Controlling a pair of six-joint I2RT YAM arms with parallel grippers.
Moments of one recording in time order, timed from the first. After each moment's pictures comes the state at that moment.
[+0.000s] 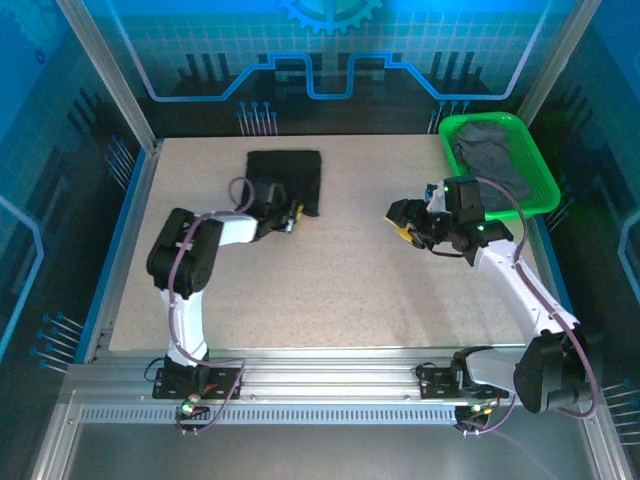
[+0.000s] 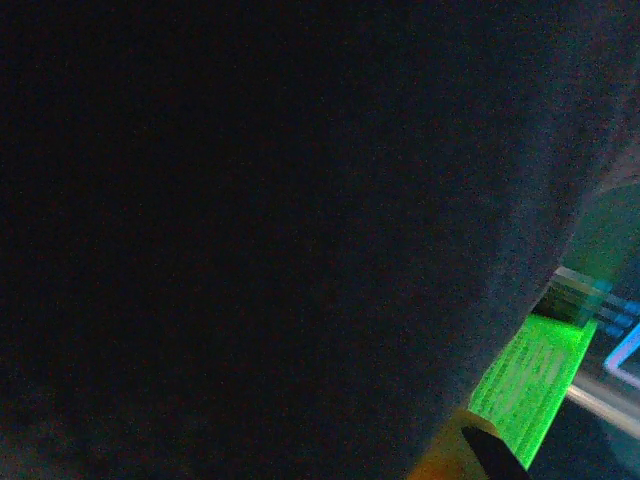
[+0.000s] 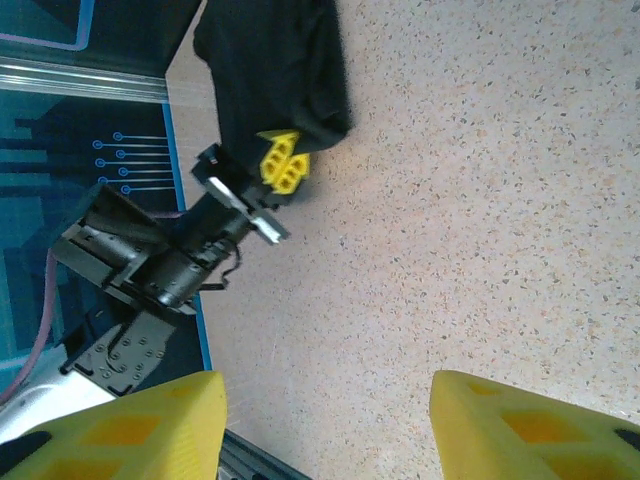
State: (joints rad) left arm -0.23 1.99 1.10 0.20 0.22 -1.52; right arm 0.18 1.23 0.97 -0.50 -0.57 0.88
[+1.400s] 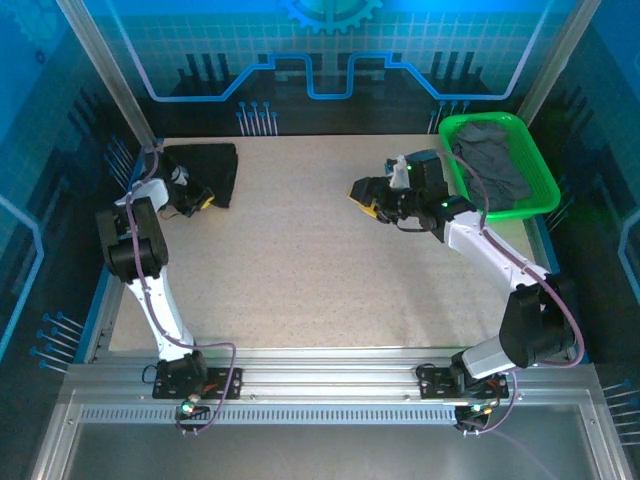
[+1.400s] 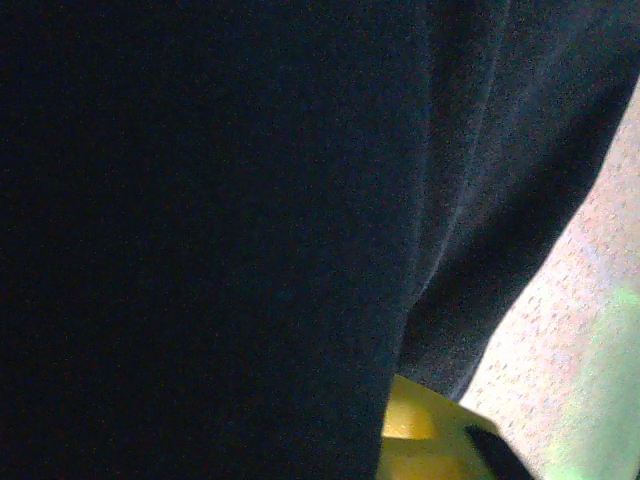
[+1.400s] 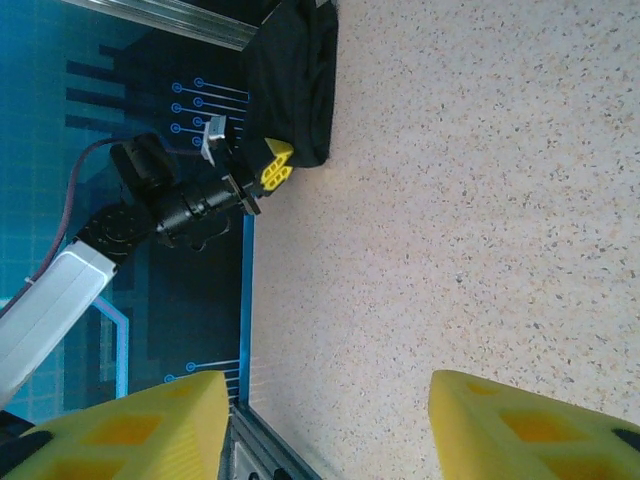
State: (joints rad) left arm 0.33 2.14 1.52 -0.47 0.52 -0.53; right arm 0.35 1.47 1.16 -0.28 -0.60 0.89
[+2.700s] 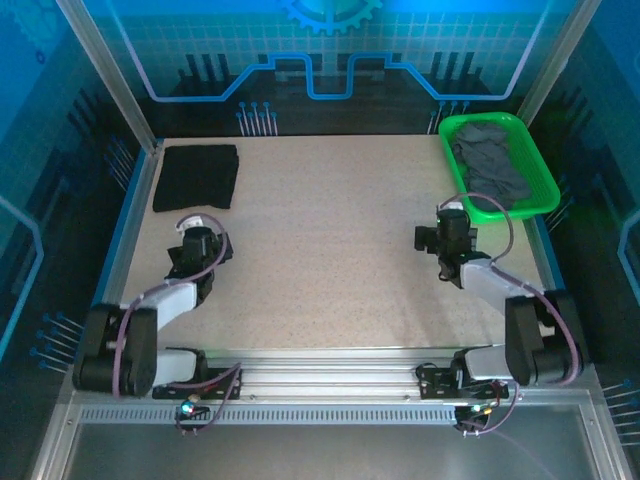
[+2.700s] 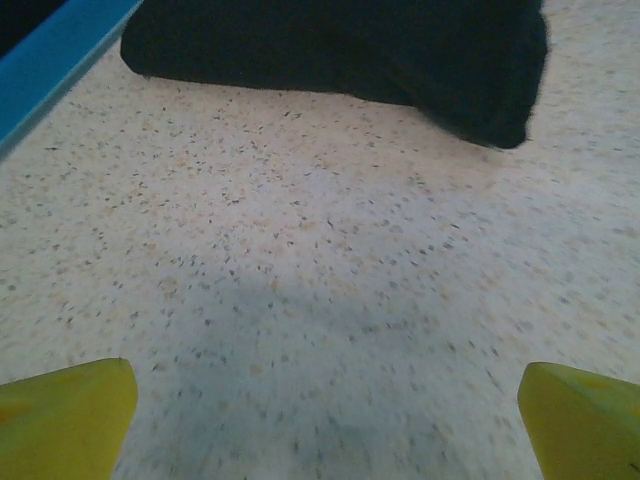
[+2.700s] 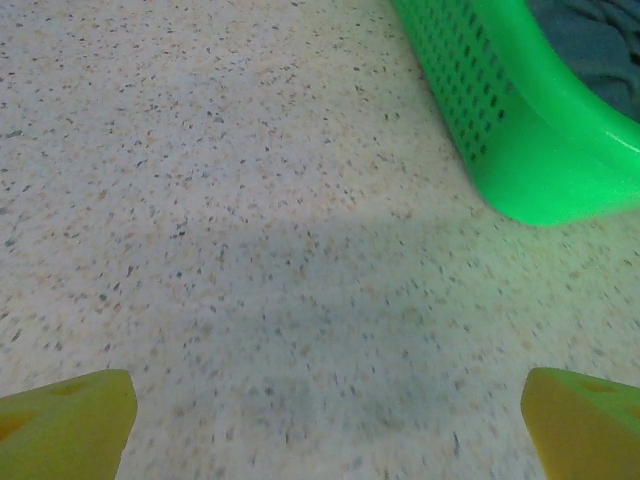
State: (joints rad) left arm -0.01 1.34 0.42 0.29 -0.36 -0.27; right arm 0.13 1.38 0.59 0.08 0.30 0.09
